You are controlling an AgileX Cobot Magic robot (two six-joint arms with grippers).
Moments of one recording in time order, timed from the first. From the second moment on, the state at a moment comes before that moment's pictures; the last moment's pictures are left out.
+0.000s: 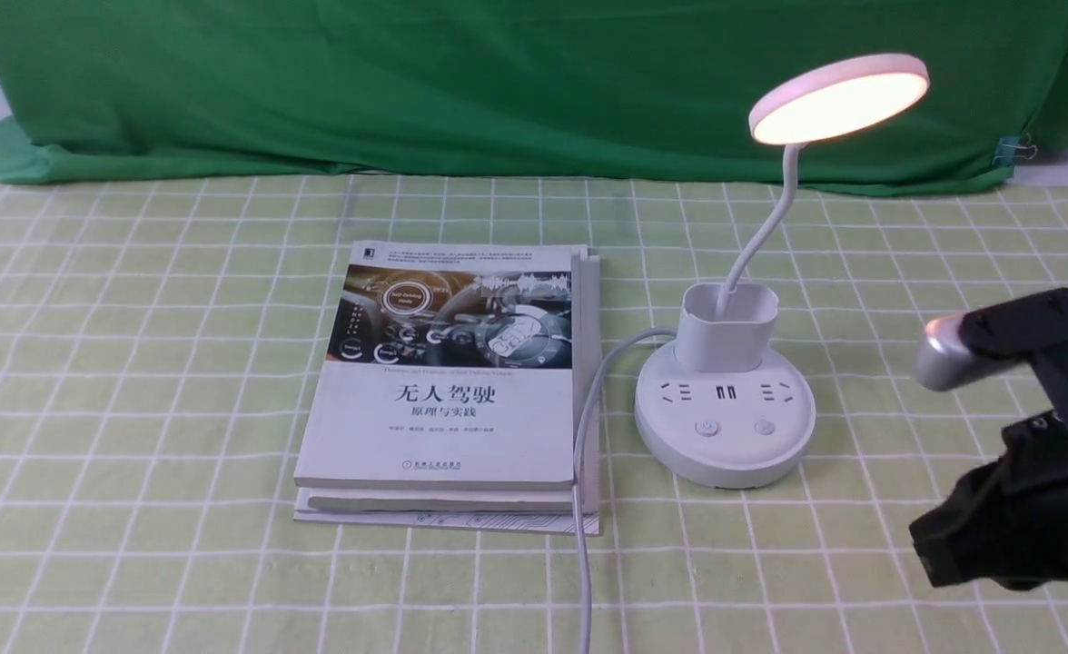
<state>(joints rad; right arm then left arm) 0.35 1.14 -0.74 0.21 0.78 -0.19 0.04 0.00 0.01 0.04 0.24 -0.07</state>
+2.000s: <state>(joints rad) -0.03 0.00 0.01 0.14 0.26 -0.26 0.04 0.00 0.01 0.04 0.24 -0.07</state>
